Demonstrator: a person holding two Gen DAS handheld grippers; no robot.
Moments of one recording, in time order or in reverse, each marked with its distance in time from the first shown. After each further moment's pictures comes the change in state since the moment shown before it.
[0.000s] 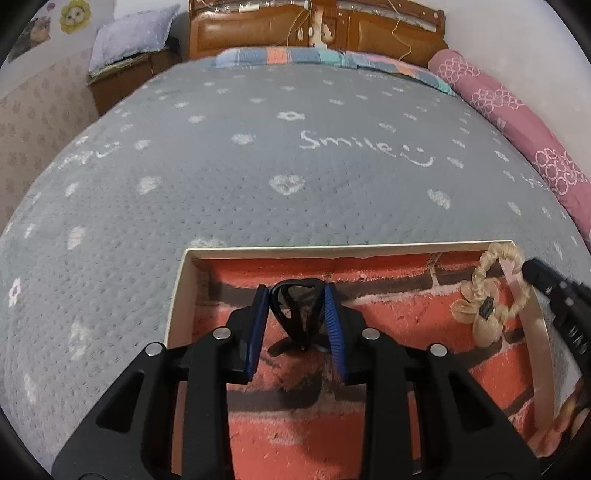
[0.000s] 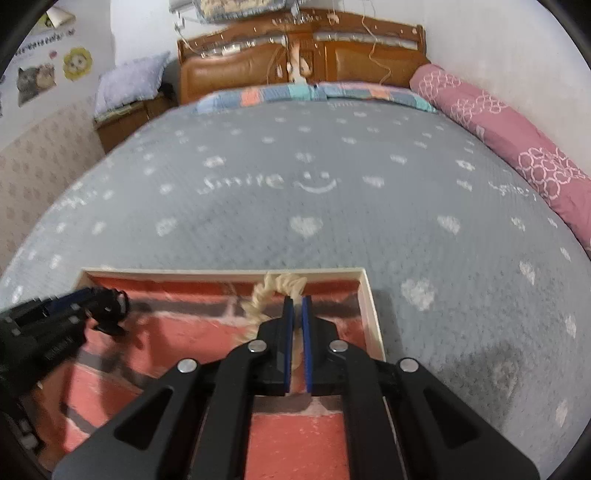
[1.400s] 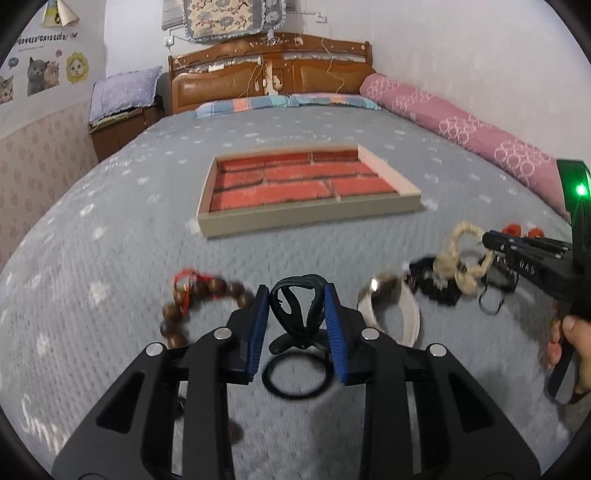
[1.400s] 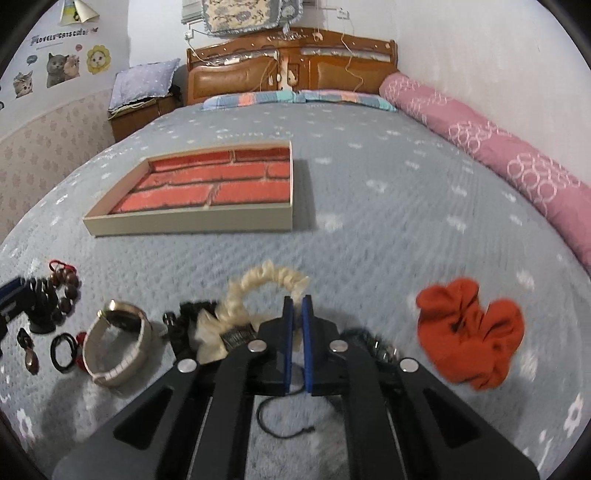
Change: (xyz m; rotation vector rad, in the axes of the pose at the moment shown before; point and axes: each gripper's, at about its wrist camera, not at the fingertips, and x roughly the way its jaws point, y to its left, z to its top) left arm -0.258 -0.023 -0.297 0.153 -0.240 -0.067; right arm -0.215 -0.061 -0.236 -0.021 -0.091 -0.034
